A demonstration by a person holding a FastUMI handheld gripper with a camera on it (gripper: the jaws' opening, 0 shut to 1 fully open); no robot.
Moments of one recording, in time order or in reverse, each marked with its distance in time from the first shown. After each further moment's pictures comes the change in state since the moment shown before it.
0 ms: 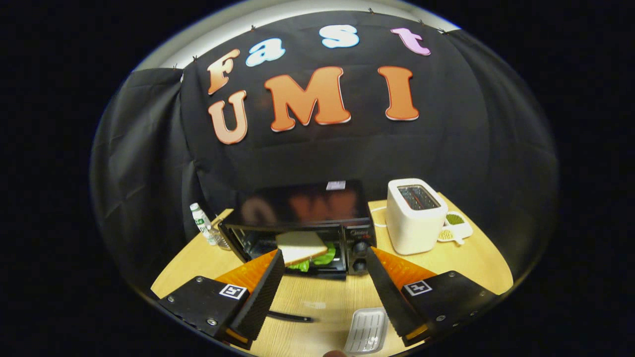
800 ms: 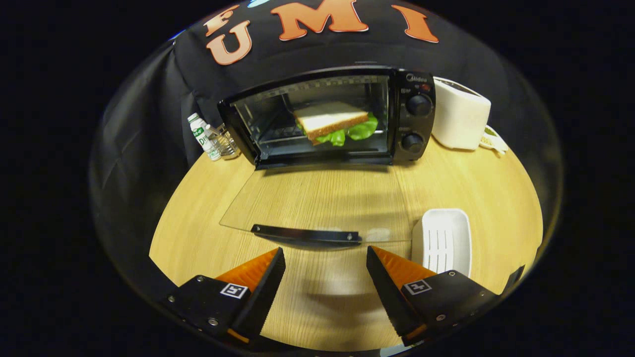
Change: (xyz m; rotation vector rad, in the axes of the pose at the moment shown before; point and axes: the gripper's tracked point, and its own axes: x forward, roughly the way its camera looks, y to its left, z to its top) arm 0.008 0.060 -0.199 0.004 0.492 0.047
